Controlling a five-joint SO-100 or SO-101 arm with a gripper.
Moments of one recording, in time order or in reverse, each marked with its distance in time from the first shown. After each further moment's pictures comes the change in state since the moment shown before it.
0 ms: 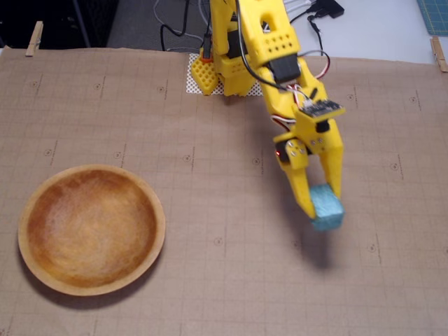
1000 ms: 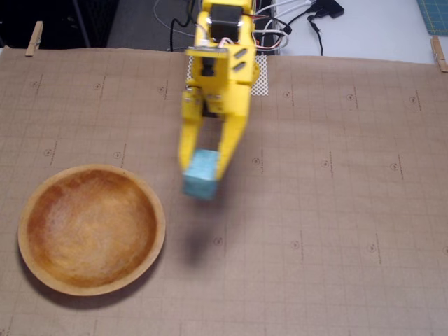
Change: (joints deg) arm 31.4 20.0 0.0 17.1 -0.6
